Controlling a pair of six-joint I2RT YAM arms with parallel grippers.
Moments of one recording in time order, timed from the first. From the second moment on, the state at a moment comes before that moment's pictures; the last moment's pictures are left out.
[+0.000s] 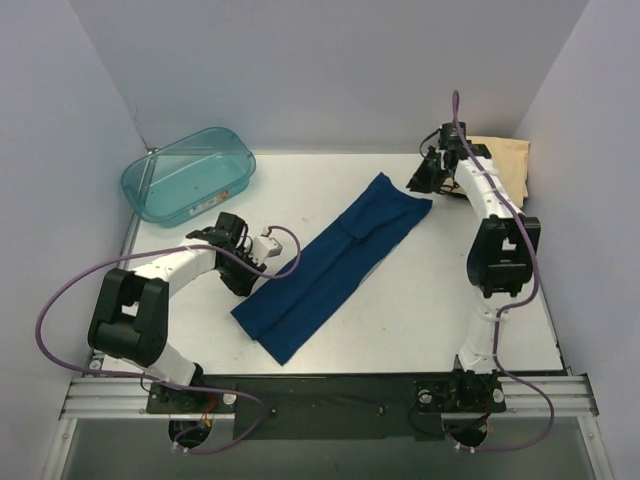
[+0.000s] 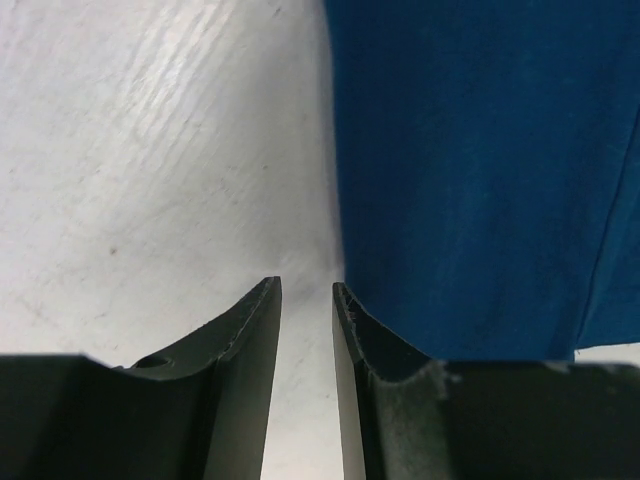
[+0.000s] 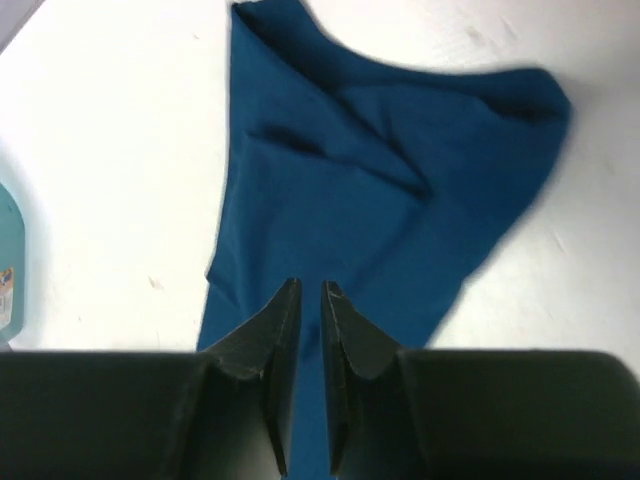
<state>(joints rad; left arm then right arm) -0.28 1.56 0.92 -0.66 0.24 0.52 0.06 2.17 1.94 -0.74 -0.17 0.60</state>
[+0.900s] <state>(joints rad) -0.38 1.44 0.86 -0.75 0.23 0.51 -0.06 2.50 2.08 -0.65 -0.30 0.89</state>
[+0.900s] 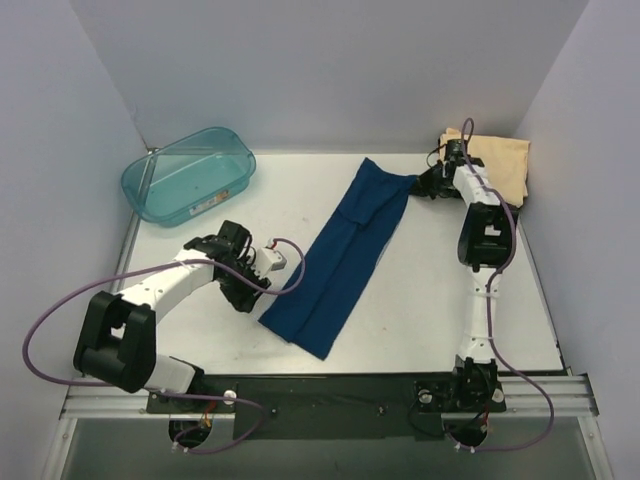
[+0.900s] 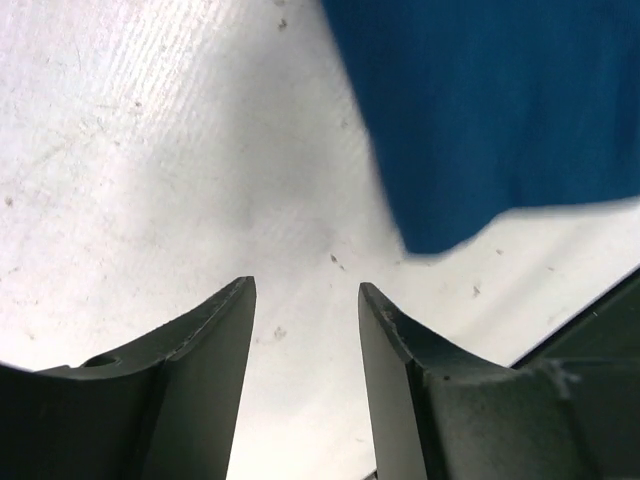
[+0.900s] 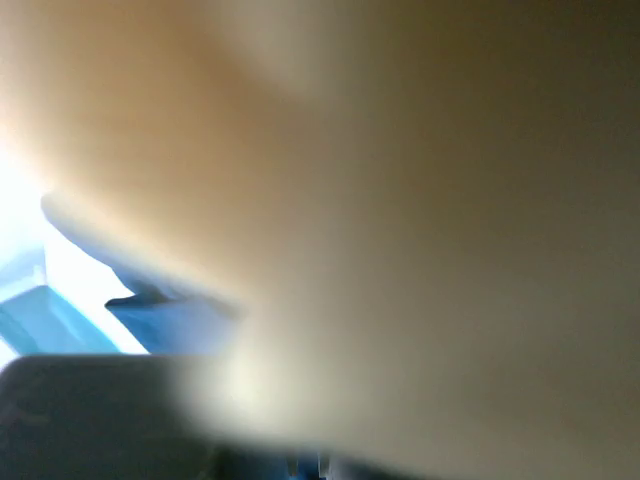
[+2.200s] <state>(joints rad) -0.68 0.90 0.60 -0.73 0.60 1.05 0.60 1.35 0.58 -0.45 -0.27 0.97</state>
